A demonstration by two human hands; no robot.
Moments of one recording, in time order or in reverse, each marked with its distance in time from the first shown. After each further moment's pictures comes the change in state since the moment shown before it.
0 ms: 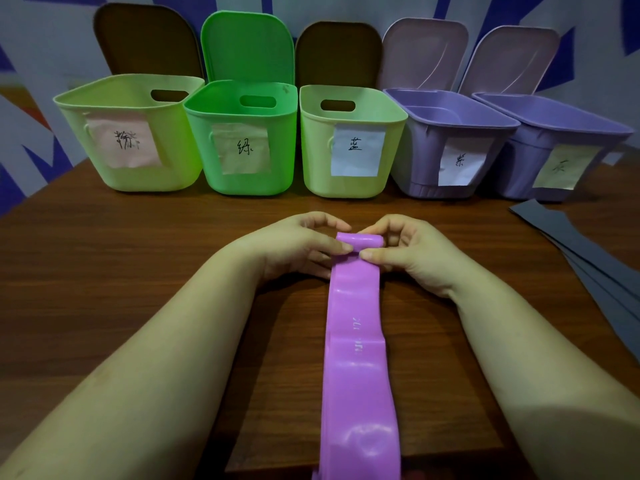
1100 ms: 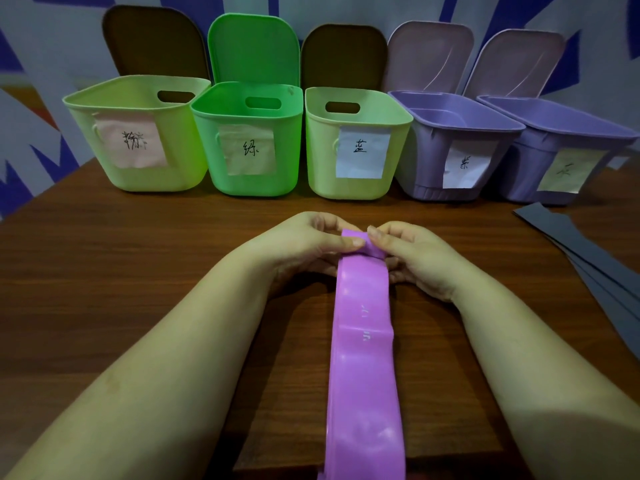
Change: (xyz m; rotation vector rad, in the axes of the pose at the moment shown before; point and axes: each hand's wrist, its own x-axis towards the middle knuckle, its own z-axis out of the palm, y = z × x) left_hand -0.004 0.002 0.009 0.030 0.006 0.083; right_hand -0.001 -0.009 0.010 -0.005 0.004 0.174
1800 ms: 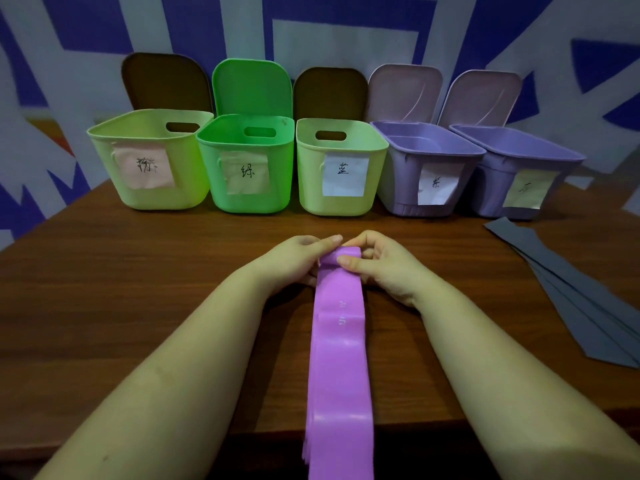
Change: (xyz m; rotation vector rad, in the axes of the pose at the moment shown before) left_hand -0.006 -0.006 0.013 0.209 0.200 -0.020; right_hand -0.004 0.010 0.005 -0.025 0.032 -0.138
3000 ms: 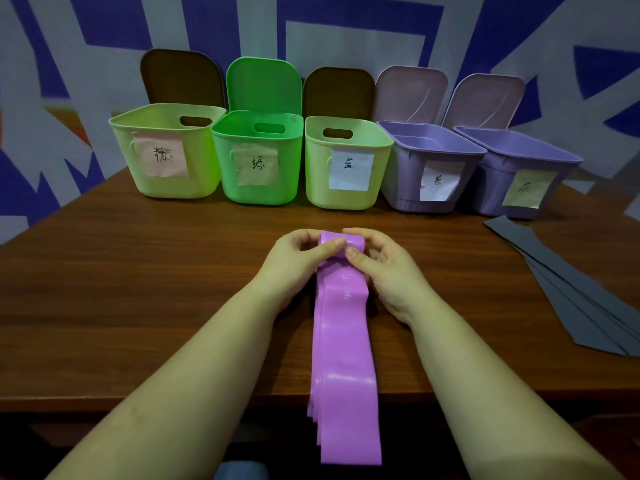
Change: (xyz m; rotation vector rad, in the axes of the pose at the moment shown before) left_hand -0.039 -0.017 0.019 -0.319 0.217 0.190; right_hand -0.030 0.009 0.025 0.177 0.131 -0.134
